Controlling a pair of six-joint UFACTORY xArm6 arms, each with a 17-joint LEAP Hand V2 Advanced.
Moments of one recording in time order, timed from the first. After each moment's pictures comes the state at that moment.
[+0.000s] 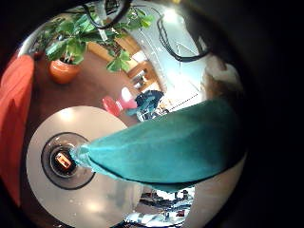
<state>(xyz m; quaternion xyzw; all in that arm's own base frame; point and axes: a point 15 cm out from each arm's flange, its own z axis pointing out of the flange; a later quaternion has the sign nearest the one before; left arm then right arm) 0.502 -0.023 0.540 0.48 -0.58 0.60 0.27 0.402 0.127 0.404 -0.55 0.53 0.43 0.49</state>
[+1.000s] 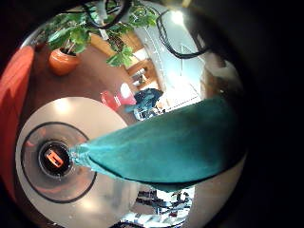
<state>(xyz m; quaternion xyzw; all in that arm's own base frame) 0.515 -0.035 0.502 0.47 -0.57 0.60 0.32 0.400 0.126 0.402 -0.55 0.53 0.43 0.49</state>
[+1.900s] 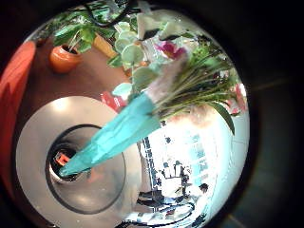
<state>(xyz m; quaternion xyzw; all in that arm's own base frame) 0.507 0.011 0.498 0.46 -0.56 0.61 0.31 0.396 0.127 0.405 -0.56 0.52 0.43 0.49</state>
